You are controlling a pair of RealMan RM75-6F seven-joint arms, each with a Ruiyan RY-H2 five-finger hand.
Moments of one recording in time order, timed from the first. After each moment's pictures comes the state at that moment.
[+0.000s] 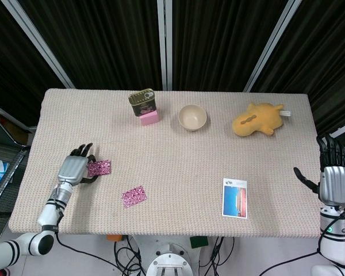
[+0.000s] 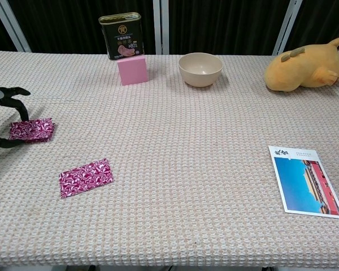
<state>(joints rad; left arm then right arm) -0.49 -1.48 -0.08 -1.38 1.13 1.02 0.34 0.16 -1.41 0.20 -1.27 -1.50 1.65 0.18</state>
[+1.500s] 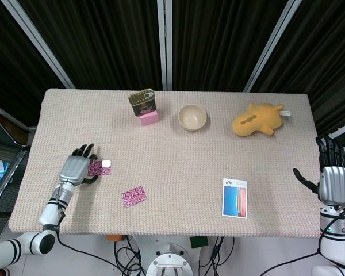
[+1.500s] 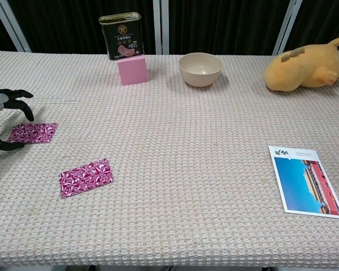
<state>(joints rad) -0.50 -1.48 -0.07 -1.37 1.12 1.01 0.40 0.16 -1.42 0.20 -1.26 -1.49 1.64 0.18</state>
